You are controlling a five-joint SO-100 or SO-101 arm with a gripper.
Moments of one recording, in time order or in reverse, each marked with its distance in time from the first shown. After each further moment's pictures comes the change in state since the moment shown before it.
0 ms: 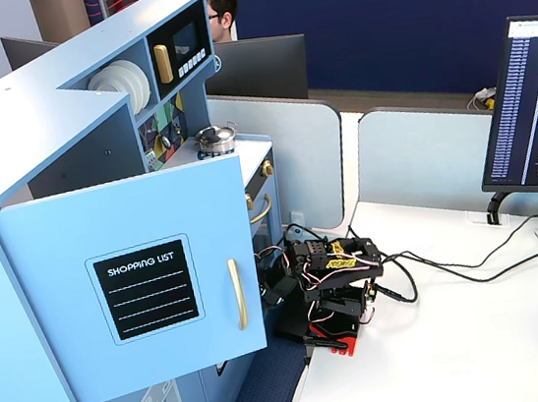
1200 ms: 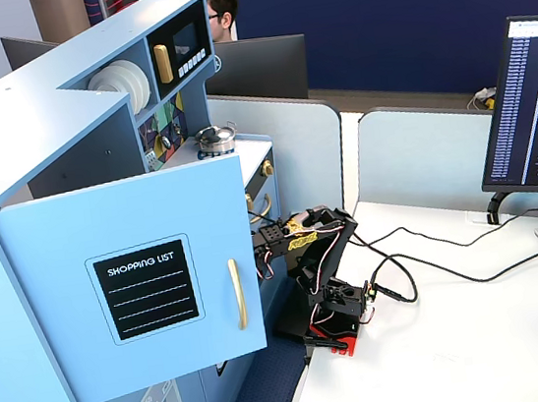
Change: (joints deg) arm -9.3 -55.5 -45.5 -54.8 1.5
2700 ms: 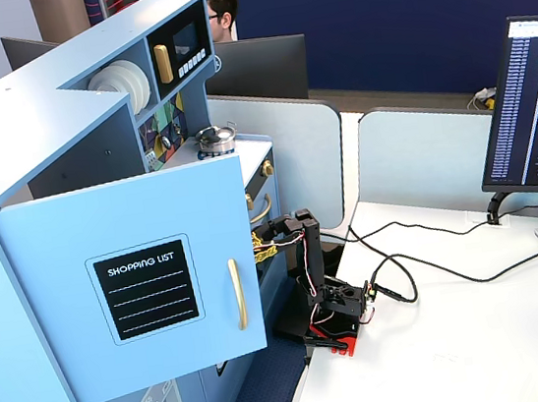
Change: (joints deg) arm 0.8 -34.4 -27.9 -6.6 -3.8
